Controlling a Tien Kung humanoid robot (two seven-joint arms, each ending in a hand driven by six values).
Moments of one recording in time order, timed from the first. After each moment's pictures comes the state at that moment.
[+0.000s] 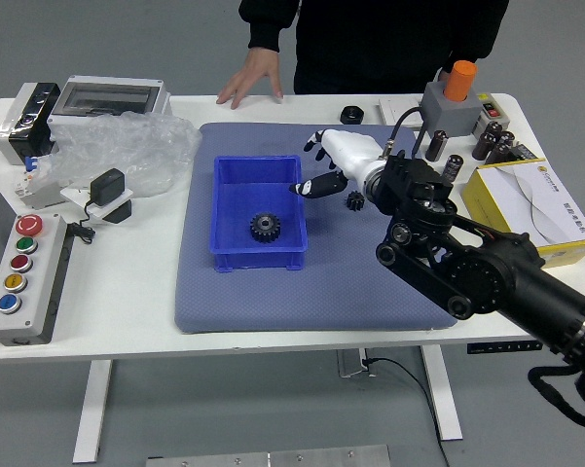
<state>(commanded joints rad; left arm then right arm) -0.17 0.04 -1.65 -0.18 1.83 -0.32 0.31 0.83 -0.15 0.66 1.06 -1.81 0.01 -0.46</state>
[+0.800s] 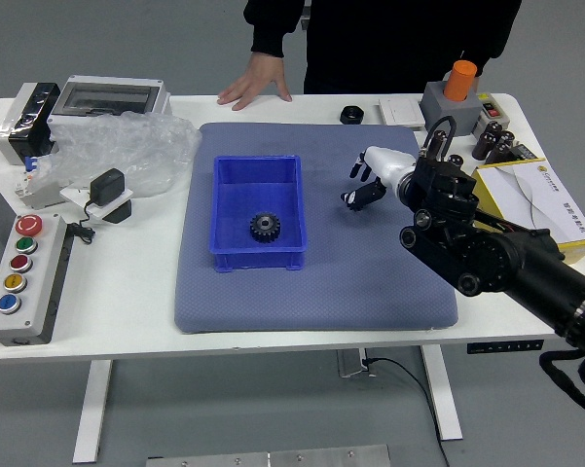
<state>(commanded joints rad) -0.18 0.04 -1.65 -0.18 1.83 -0.32 0.31 0.88 -0.13 0.61 0.81 -1.72 0.04 -0.42</state>
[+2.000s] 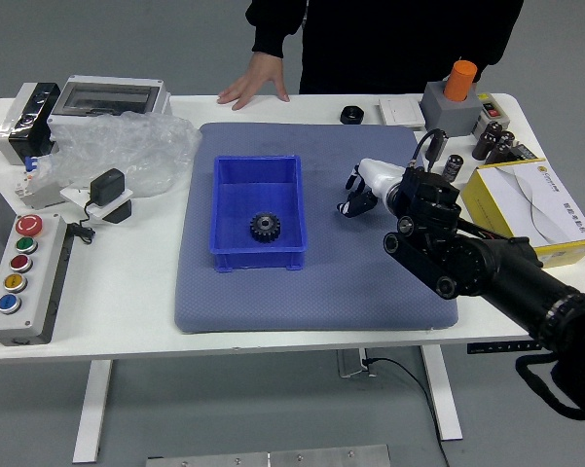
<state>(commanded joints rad) -0.19 0.03 -1.65 -0.18 1.84 -0.33 0.31 0.87 -0.05 0.62 0.69 -1.73 0.01 -0.42</state>
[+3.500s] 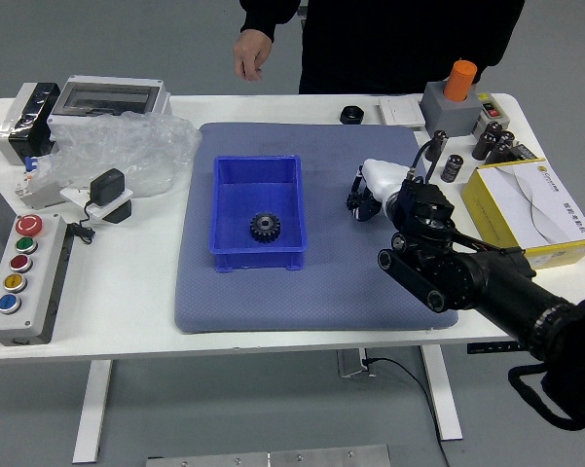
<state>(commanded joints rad) -0.19 0.02 -1.64 -0.18 1.84 -0.33 0.31 0.85 -0.02 0.61 0.64 -1.83 -0.12 -0.41</state>
